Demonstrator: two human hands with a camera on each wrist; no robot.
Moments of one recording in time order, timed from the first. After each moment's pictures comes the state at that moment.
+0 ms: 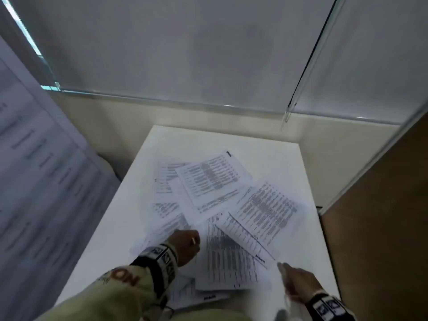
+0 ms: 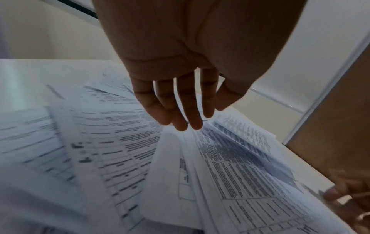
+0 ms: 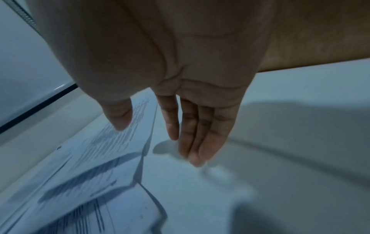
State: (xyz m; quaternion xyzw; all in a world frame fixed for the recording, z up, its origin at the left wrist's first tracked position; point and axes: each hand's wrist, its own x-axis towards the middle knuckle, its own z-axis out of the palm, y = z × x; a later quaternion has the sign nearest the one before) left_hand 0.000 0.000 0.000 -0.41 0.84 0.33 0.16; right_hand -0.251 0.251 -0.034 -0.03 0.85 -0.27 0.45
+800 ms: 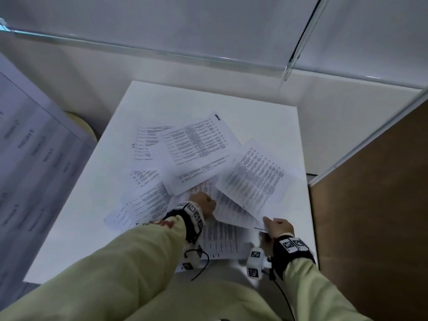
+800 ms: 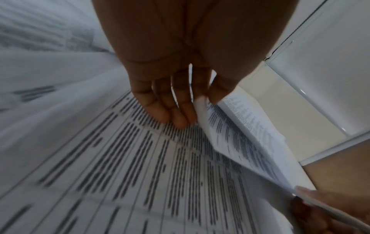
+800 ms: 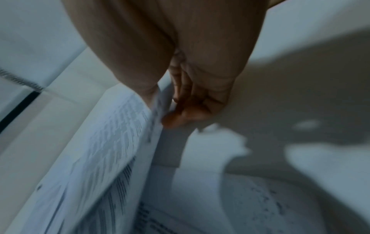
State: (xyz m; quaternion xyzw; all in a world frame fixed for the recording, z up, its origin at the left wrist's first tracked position) left_hand -0.123 0.015 -0.047 -0.48 0.76 0.41 0.18; right_hand -0.297 0.202 -0.072 0.02 0.88 -0.29 0.38
